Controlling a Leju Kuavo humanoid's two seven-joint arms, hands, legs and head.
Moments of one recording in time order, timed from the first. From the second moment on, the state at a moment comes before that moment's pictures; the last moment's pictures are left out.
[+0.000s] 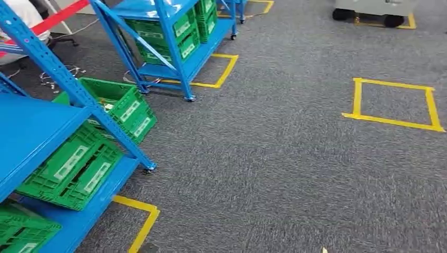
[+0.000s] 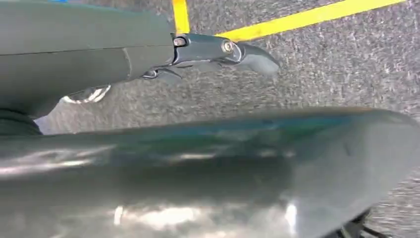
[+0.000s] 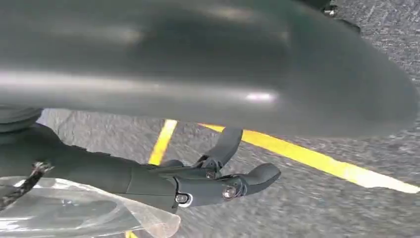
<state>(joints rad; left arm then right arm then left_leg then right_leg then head) -0.03 -0.11 0.00 -0.28 -0.42 0.28 -0.20 -0.03 0.06 -0.73 -0.21 0.84 -0.11 -0.18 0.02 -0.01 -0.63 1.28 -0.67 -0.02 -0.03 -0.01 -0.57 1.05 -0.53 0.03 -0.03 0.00</state>
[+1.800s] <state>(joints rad) -0.03 -0.12 -0.03 -0.28 -0.40 0.27 -0.20 -0.04 0.05 -0.71 -0.21 0.84 -0.10 -0.18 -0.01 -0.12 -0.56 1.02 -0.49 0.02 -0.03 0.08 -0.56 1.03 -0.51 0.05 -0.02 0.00</state>
